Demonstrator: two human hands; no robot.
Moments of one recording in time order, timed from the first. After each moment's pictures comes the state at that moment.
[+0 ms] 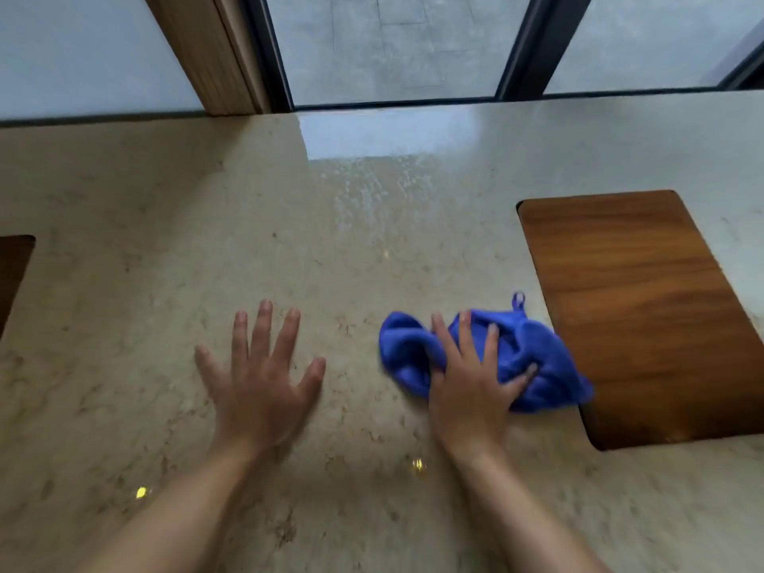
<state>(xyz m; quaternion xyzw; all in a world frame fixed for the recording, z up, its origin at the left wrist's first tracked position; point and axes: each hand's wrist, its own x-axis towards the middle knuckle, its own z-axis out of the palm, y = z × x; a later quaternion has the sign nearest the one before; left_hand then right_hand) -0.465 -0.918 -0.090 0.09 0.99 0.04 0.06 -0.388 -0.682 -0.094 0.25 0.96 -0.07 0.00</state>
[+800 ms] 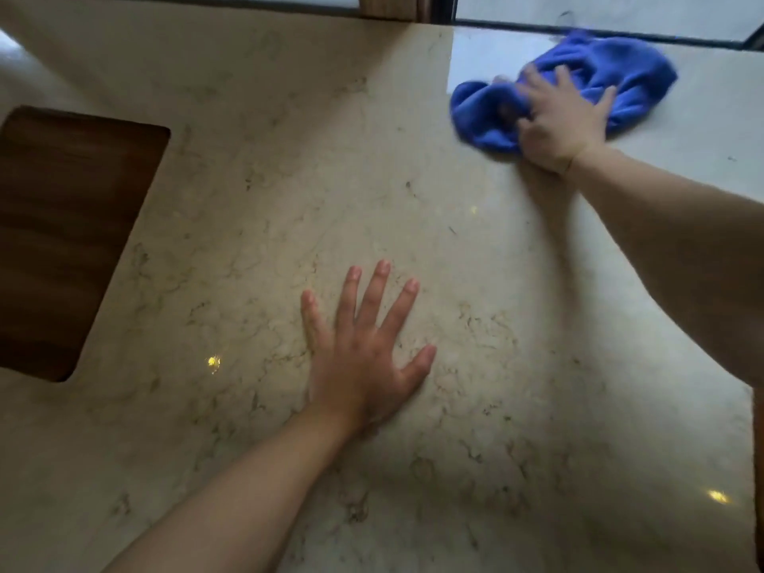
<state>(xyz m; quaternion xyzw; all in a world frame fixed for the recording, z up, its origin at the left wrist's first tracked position) -0.463 -0.920 -0.086 0.09 0.99 0.03 0.05 -0.732 -0.664 -0.063 -0.05 0.99 -0.08 0.06</state>
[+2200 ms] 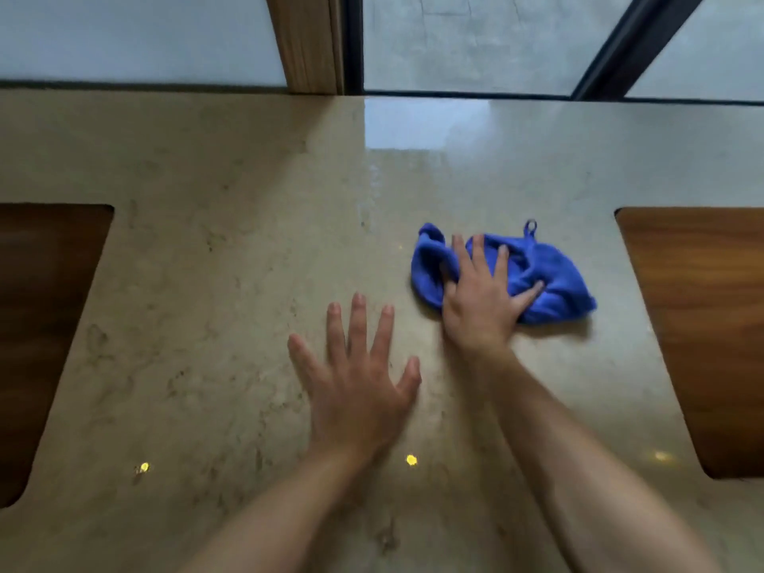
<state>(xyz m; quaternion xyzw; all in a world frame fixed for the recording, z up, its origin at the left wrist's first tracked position) -0.459 -0.919 -0.091 0.12 0.99 0.05 0.02 -0.532 -0.748 -0.090 0.25 0.96 -0.08 0.02</state>
